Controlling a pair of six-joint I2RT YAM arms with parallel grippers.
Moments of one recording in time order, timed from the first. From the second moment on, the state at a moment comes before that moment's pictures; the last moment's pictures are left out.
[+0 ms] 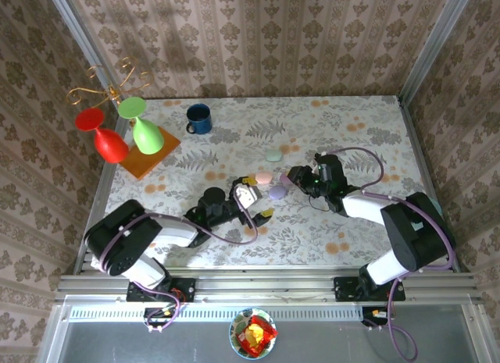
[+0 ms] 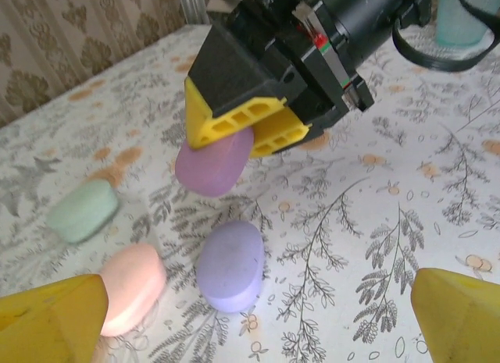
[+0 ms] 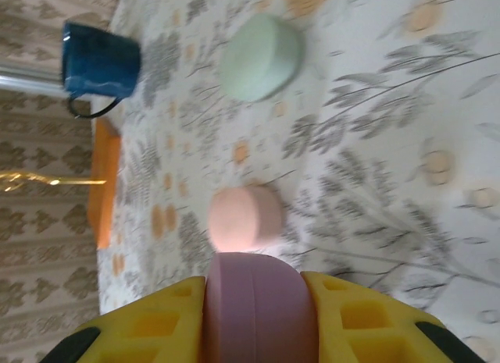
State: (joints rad) left arm -0.85 1.56 0.38 0.93 0.25 0.21; right arm 0.34 1.53 0.60 0.35 -0.27 1.01
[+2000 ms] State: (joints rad) left arm 0.02 1.29 0.21 0.73 0.13 0.09; right arm 0.01 1.26 0.34 0.56 0.27 0.11
